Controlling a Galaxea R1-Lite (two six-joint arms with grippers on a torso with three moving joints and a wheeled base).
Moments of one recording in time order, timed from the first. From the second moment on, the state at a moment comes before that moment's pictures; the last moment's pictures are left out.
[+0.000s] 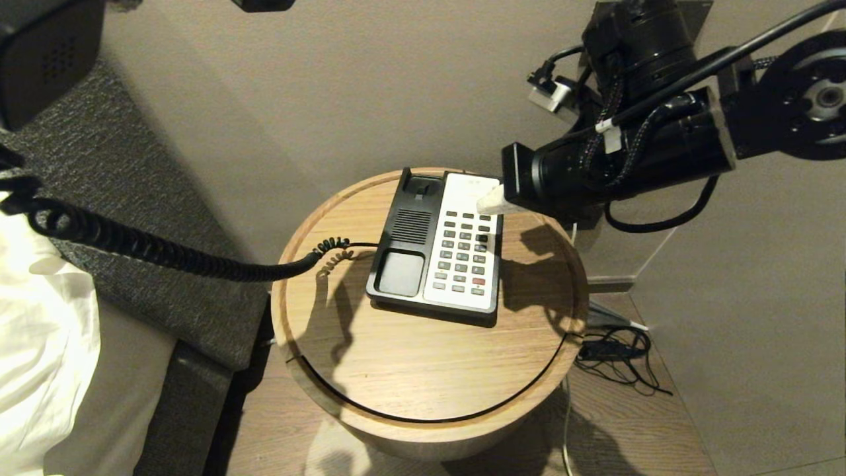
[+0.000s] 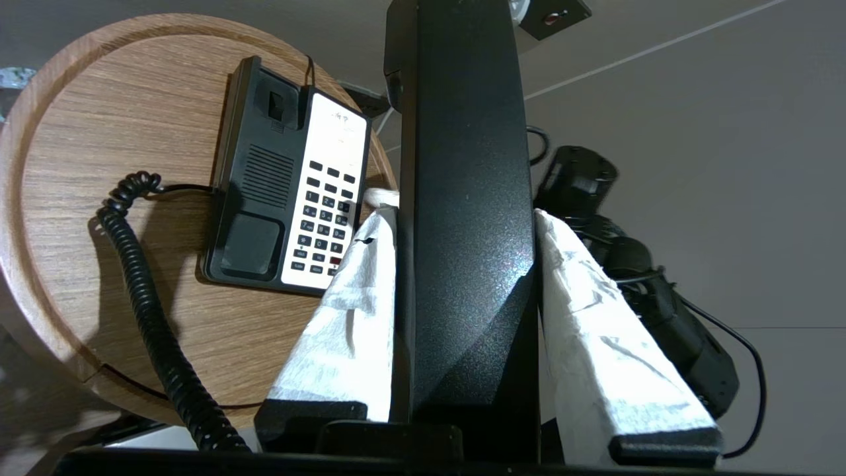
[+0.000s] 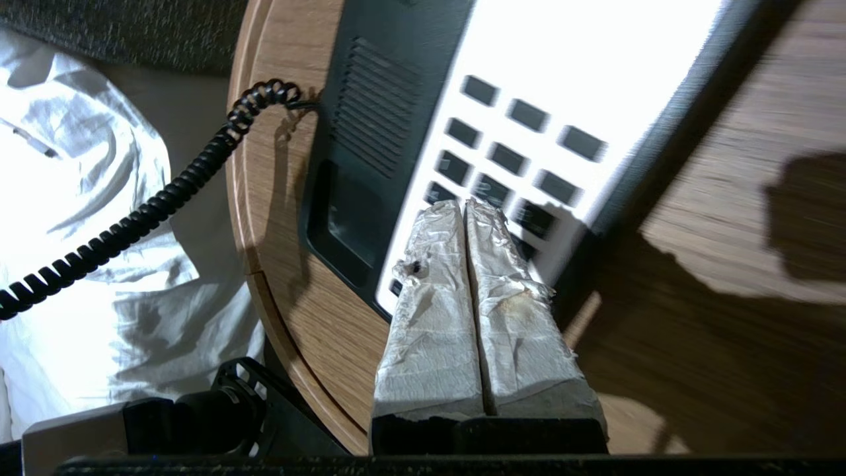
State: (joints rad) left arm -0.61 1.30 -1.90 0.69 -0.06 -0.75; right arm 0.64 1.86 -1.79 0.49 0.16 0.45
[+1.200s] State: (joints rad) left arm -0.59 1.28 -1.89 0.69 -0.07 -0.76; right arm 0.67 2.00 -1.89 0.48 0.16 0.46
